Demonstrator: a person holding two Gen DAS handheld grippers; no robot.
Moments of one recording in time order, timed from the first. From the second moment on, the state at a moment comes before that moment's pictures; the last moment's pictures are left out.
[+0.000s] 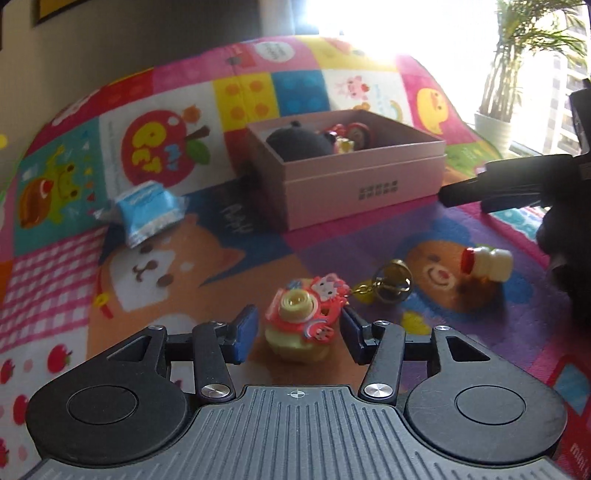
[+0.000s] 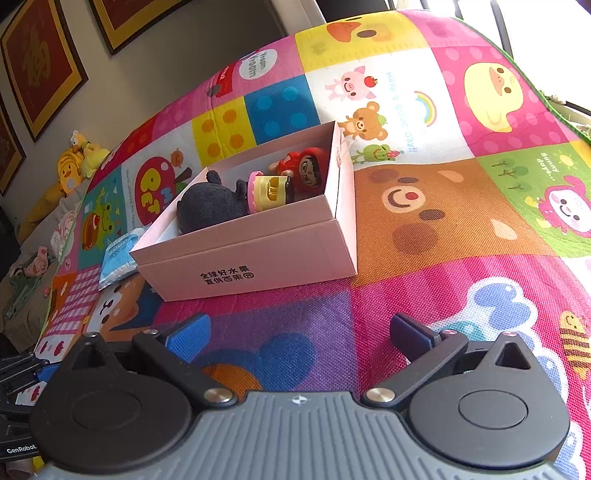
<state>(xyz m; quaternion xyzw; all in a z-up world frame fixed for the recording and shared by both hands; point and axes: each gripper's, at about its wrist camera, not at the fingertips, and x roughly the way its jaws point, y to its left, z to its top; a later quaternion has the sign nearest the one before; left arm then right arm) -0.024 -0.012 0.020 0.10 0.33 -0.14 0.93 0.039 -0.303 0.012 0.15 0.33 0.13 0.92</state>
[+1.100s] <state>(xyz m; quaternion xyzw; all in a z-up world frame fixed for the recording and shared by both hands) -0.022 -0.023 0.014 -0.03 0.36 -0.24 0.90 -0.012 -0.286 0.031 0.05 0.36 0.20 0.91</state>
